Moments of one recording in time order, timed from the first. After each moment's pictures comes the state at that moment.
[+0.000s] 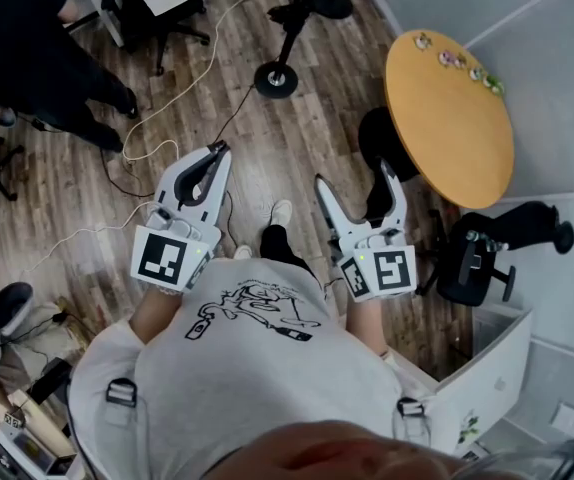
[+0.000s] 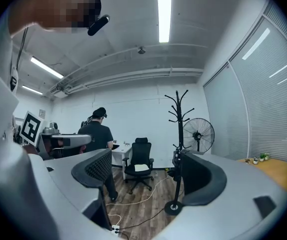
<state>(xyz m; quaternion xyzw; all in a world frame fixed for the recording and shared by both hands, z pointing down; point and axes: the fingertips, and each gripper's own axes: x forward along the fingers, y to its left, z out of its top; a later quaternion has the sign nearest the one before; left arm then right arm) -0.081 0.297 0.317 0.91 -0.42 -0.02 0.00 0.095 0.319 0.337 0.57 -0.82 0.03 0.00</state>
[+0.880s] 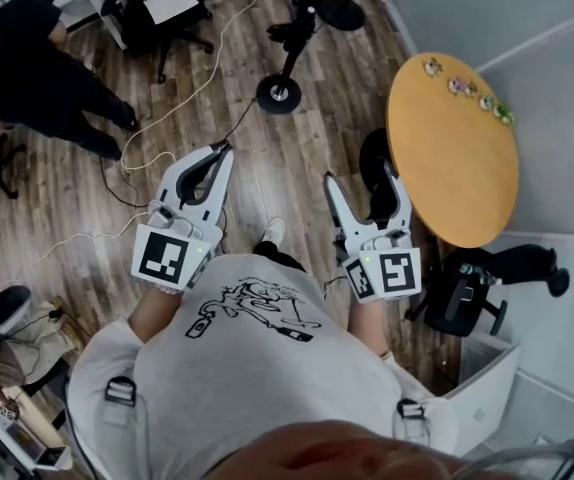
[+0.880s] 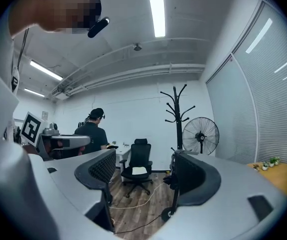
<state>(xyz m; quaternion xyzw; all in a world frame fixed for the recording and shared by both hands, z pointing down) -0.021 0.180 0.312 0.90 -0.45 -0.01 0.01 0.160 0.194 0.331 0.55 -0.84 0.03 0.00</state>
